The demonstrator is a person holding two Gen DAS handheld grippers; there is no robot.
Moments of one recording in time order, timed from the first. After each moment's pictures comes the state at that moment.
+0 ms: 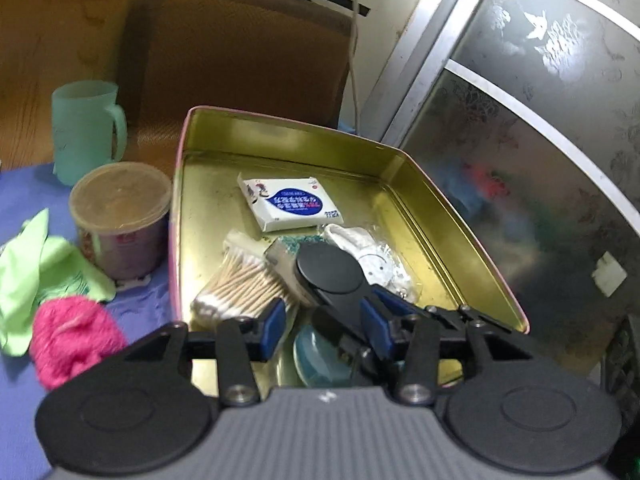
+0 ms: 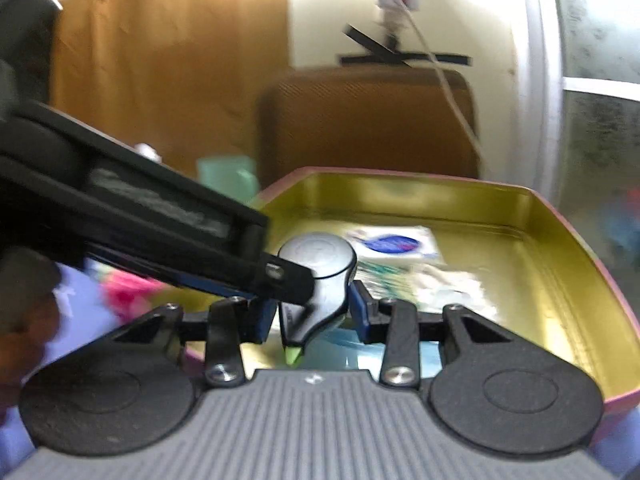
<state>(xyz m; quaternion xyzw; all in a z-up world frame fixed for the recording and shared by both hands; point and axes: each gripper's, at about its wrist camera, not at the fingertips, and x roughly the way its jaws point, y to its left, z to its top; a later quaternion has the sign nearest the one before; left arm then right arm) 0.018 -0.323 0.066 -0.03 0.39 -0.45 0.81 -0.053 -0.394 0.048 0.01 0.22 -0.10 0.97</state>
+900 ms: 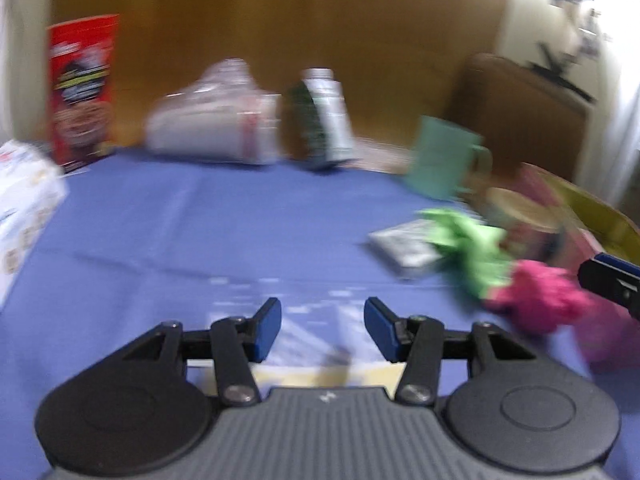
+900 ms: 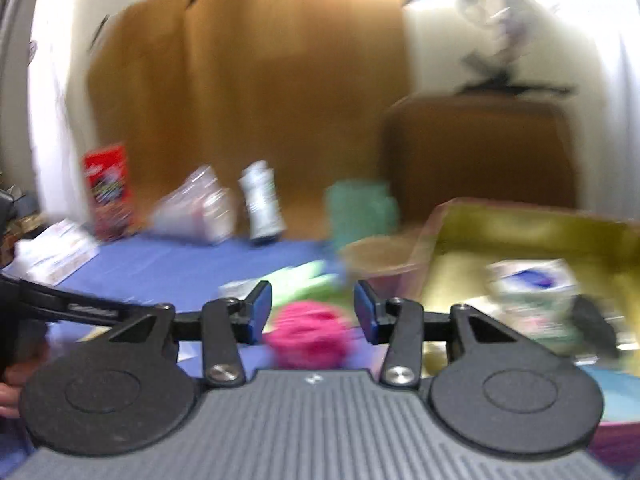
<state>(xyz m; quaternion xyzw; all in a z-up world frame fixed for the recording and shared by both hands) 0.059 -0.061 0.015 -0.05 0.34 -0.17 0.92 -0.013 -0.288 0.061 0.02 0.21 0.03 0.98</state>
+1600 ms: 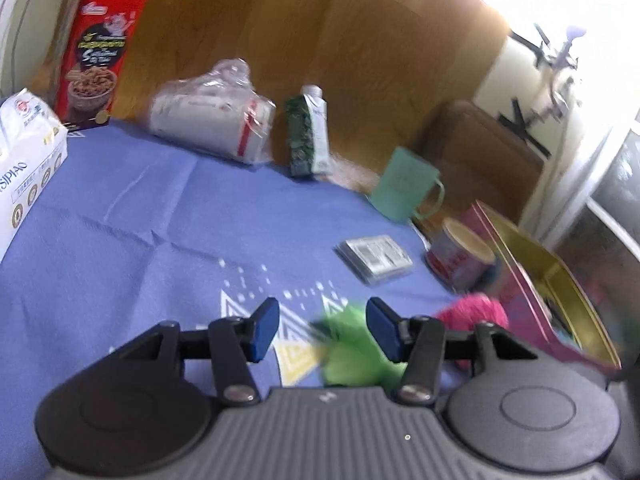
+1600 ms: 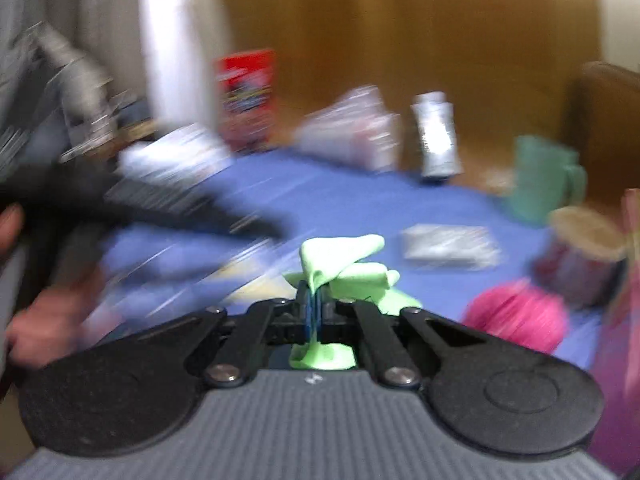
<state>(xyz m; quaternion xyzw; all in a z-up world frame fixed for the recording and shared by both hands) 0.034 -0.016 0.030 -0.14 0.35 -0.26 0.89 -0.011 -0.196 0.034 -0.04 0.29 0.22 0.93</state>
